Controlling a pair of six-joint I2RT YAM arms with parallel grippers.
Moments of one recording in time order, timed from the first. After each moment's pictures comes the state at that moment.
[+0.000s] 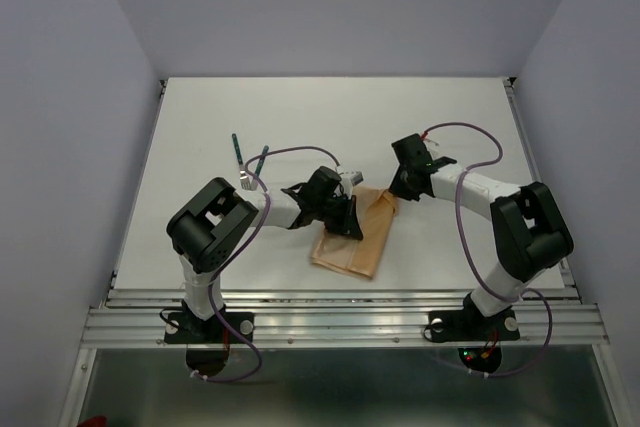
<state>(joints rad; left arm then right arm) -0.79 1.84 0.90 0.13 0.49 -0.57 0.43 1.65 0.99 -0.38 0.25 0.81</state>
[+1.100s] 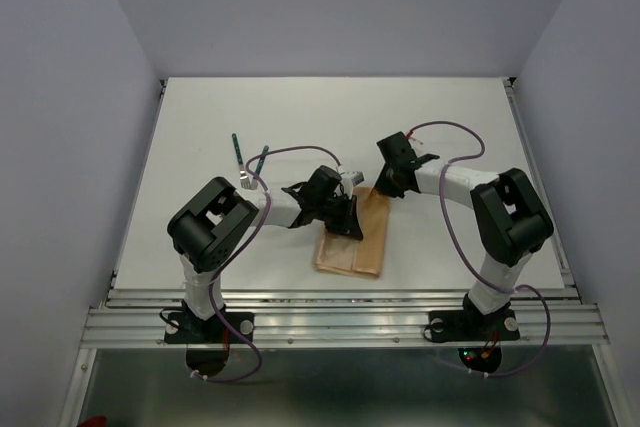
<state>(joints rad) -0.79 1.85 0.91 0.12 0.50 -0.55 0.48 1.78 1.07 -0.31 0.21 0.86</state>
